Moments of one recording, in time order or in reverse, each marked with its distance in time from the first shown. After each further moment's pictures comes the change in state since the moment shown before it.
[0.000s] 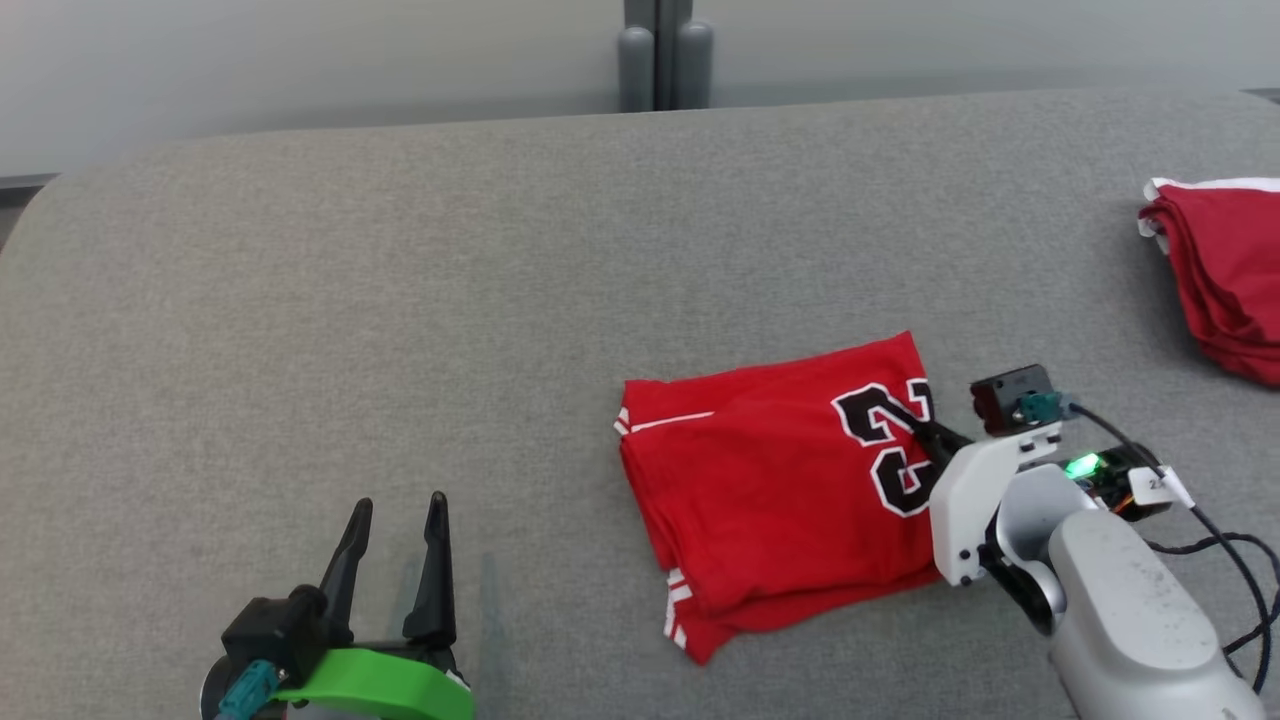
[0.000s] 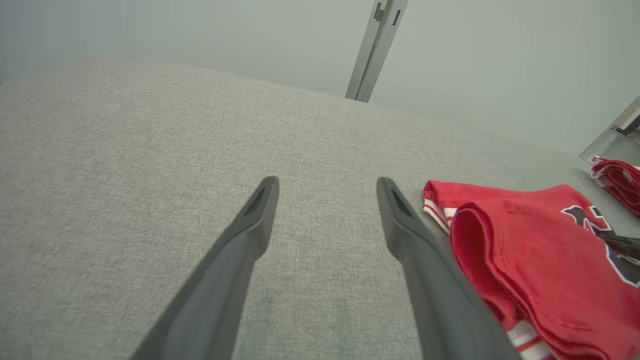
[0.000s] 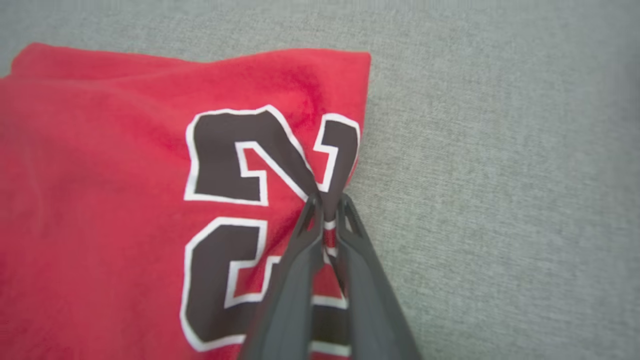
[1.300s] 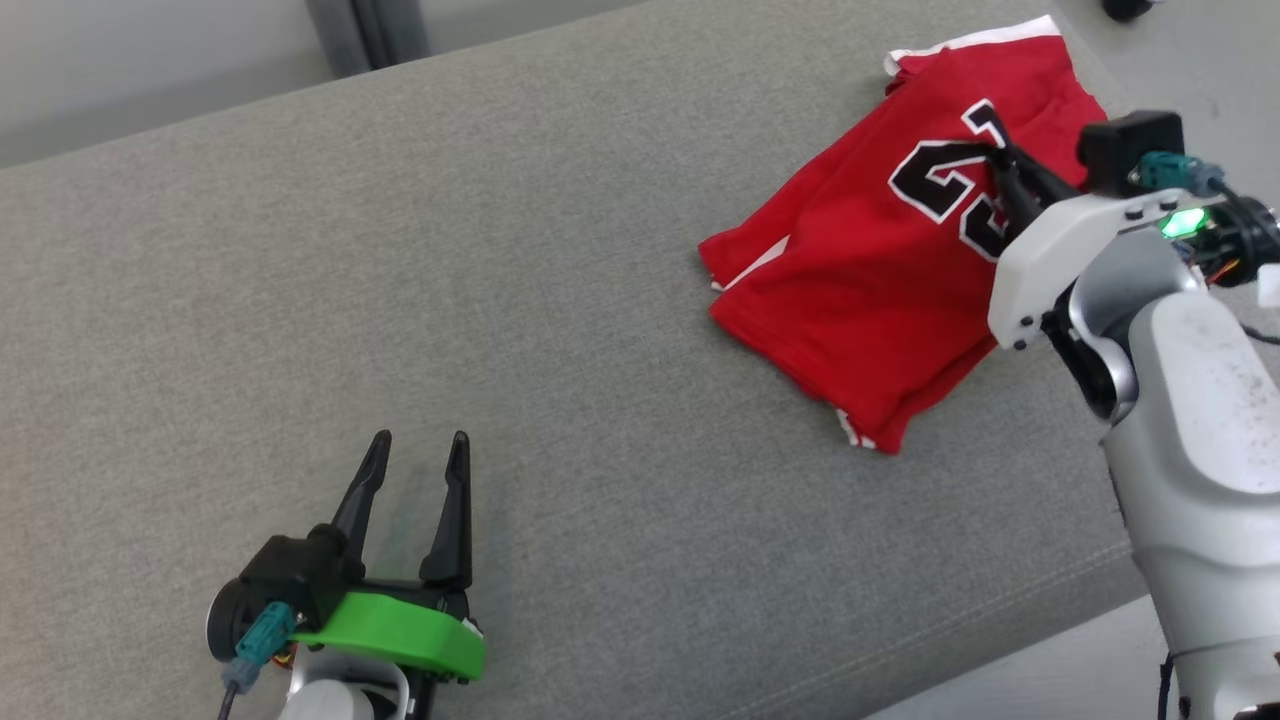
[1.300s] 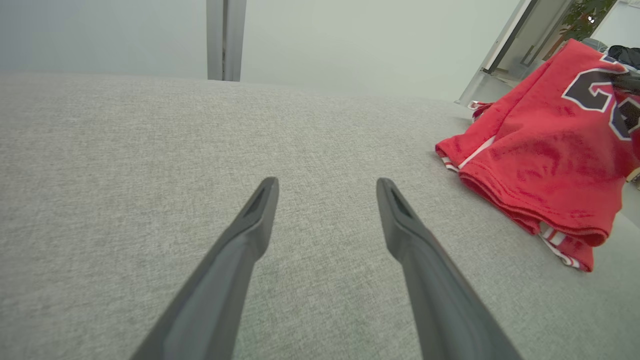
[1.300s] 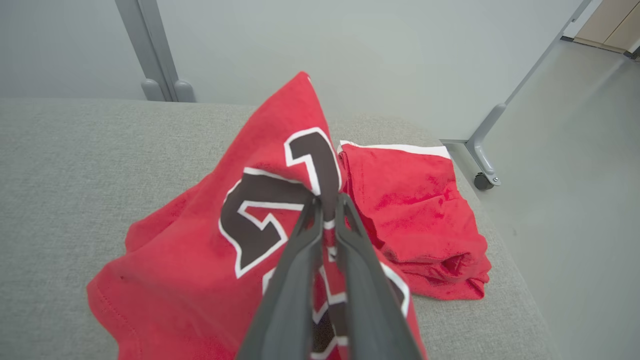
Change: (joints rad) left arm -0.095 0.023 -0.055 -0.011 0.037 -0.001 0.000; right arm -0.276 -0.031 -0.116 -0.116 -0.051 0.000 -0.020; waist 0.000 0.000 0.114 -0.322
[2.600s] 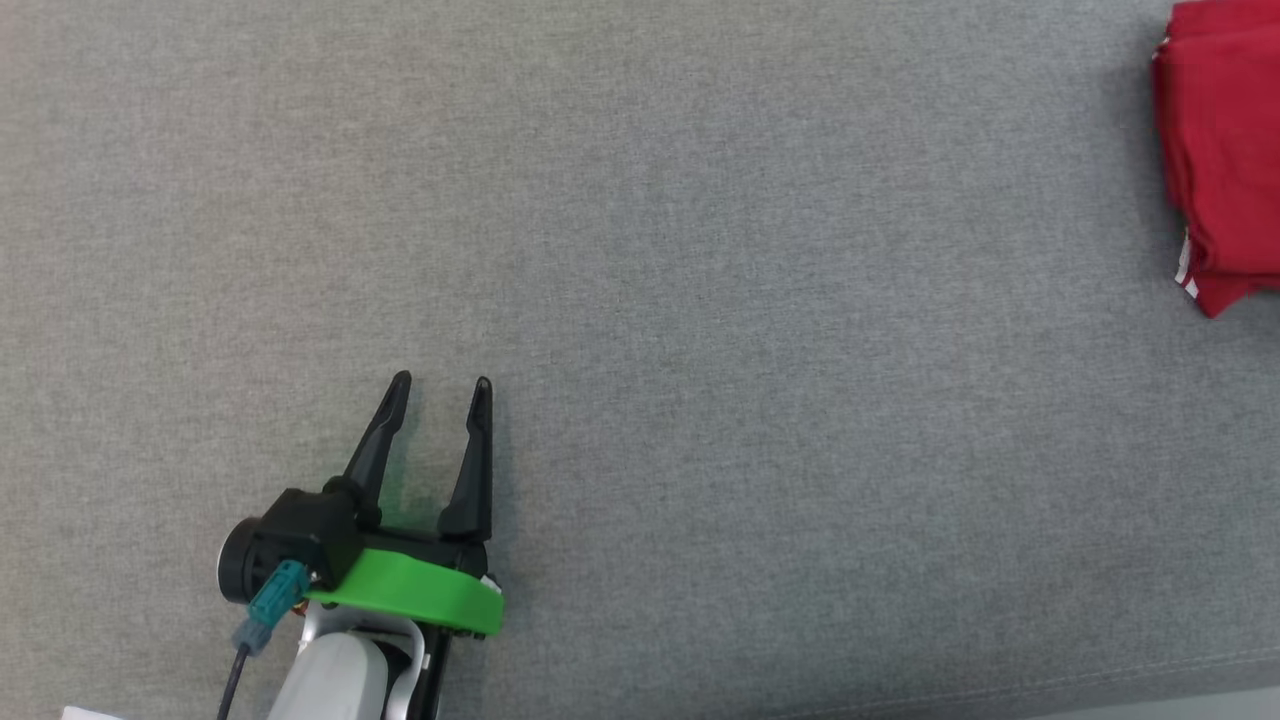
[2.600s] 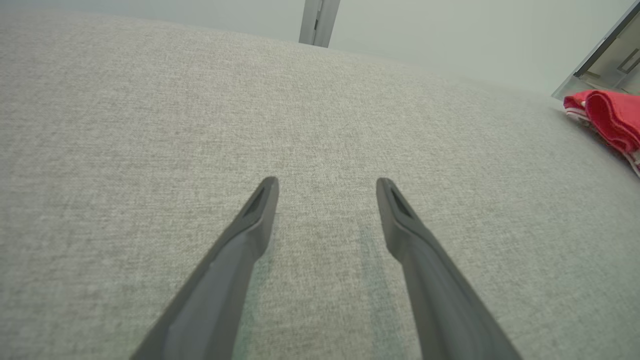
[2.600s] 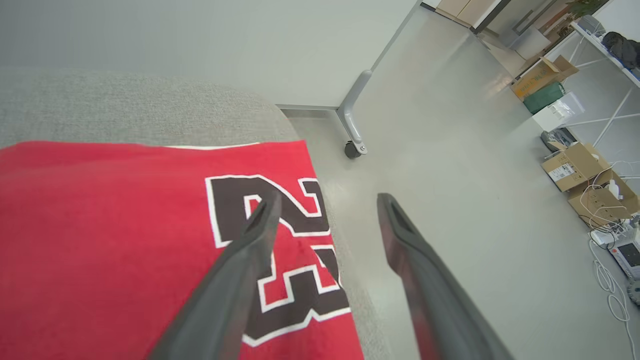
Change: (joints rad) left arm -0.068 -0.003 -0.035 -0.037 0.013 0.000 0.000; right arm -0.181 -0.314 -0.544 0.245 -0.346 0.000 -0.014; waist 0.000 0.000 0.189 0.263
